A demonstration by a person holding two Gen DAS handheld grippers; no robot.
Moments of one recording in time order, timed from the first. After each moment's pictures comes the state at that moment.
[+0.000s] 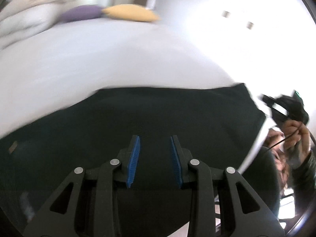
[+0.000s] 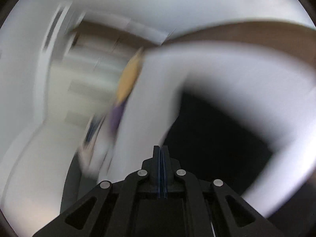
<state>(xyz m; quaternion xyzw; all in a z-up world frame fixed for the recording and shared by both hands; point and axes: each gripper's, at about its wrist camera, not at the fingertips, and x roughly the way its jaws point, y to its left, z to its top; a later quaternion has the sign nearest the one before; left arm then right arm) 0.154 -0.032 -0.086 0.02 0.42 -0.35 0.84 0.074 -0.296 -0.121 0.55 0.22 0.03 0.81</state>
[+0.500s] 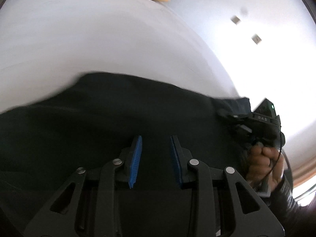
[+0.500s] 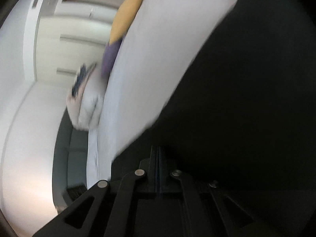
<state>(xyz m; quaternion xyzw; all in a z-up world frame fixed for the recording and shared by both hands) 0.255 -0.003 -0.149 -0.11 0.50 -0.35 0.78 0.199 -0.229 -0.190 0.53 0.34 0.07 0.77</state>
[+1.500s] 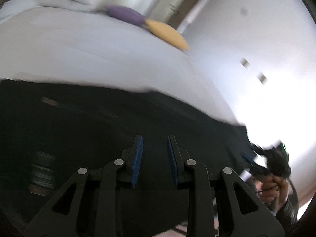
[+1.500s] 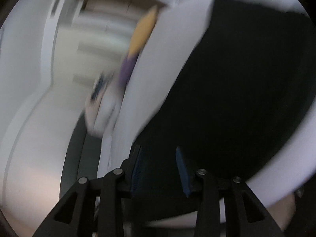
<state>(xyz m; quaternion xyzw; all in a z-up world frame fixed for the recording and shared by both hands) 0.146 0.089 -0.123 -0.16 0.40 -0.28 0.86 0.123 -0.193 -0.160 0.52 0.30 0.12 0.79</state>
